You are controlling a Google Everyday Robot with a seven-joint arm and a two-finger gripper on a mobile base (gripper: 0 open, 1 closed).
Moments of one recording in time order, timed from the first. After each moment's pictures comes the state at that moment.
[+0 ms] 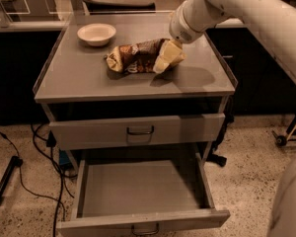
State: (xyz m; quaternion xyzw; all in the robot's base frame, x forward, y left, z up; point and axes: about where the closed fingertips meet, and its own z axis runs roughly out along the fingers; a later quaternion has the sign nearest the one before) arm 0.729 -0.055 0.910 -0.61 0.70 0.01 0.37
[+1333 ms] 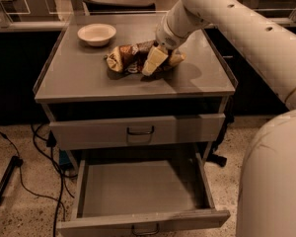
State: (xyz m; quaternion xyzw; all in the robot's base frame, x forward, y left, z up) arm 0.751 -0.021 0.874 -0.63 0.70 0.03 0.35
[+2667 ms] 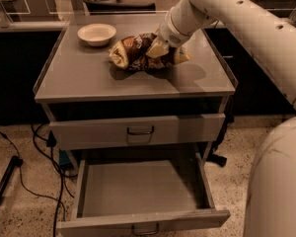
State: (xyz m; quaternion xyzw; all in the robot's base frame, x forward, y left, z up) arm 0.741 -0.025 0.889 -0.63 0.69 0.04 0.36
